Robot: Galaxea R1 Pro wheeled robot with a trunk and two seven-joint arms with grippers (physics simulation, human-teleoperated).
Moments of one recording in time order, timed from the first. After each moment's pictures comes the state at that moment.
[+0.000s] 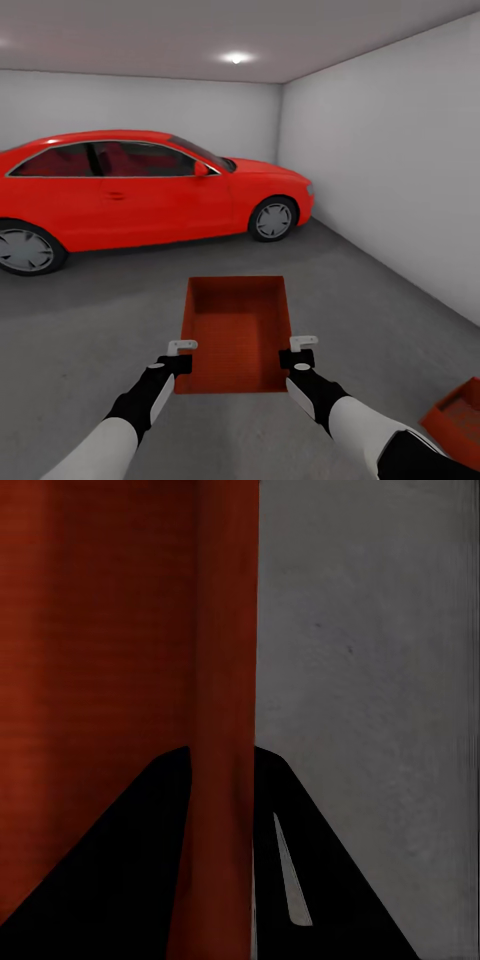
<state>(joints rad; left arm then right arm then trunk) -0.65 -0.08 0.00 -0.57 0.02 0.27 0.07 -0.79 0.08 0.67 -0.29 -0.54 0.01 -0.39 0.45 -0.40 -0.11</state>
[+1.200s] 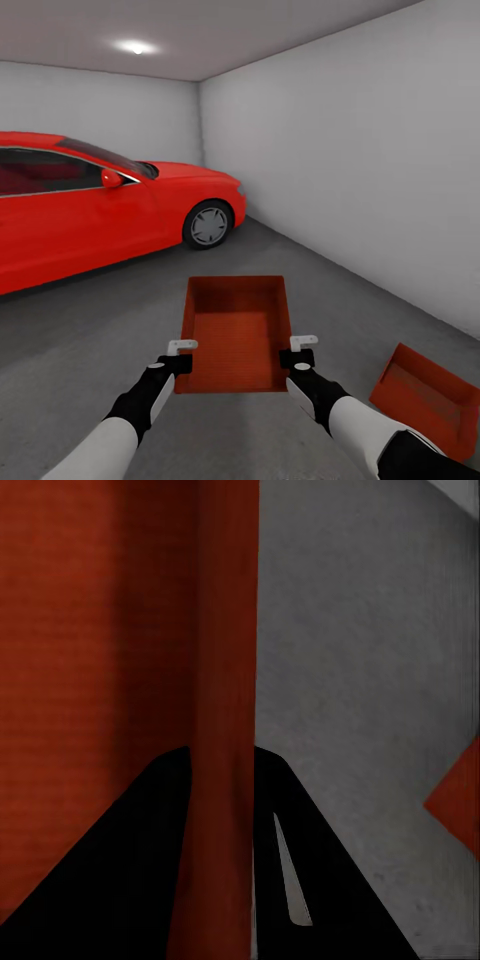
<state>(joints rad) -0.65 -0.08 0.00 -0.57 0.02 0.27 0.07 -0.79 0.08 0.67 -0.29 -0.54 0.01 -0.39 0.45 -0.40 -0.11</state>
